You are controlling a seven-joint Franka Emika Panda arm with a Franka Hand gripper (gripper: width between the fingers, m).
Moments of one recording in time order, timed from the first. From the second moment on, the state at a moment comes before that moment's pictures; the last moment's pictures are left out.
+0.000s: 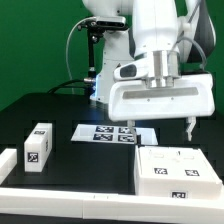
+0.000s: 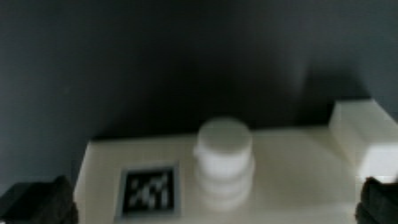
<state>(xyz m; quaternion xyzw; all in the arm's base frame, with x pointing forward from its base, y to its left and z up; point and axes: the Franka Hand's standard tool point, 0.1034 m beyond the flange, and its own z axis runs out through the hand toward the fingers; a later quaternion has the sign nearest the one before) 0.500 0.074 0.040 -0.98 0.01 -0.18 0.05</state>
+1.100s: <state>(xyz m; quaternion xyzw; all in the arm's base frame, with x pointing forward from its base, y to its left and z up) 0.518 0.079 0.026 -0.98 0.01 -0.18 0.05</state>
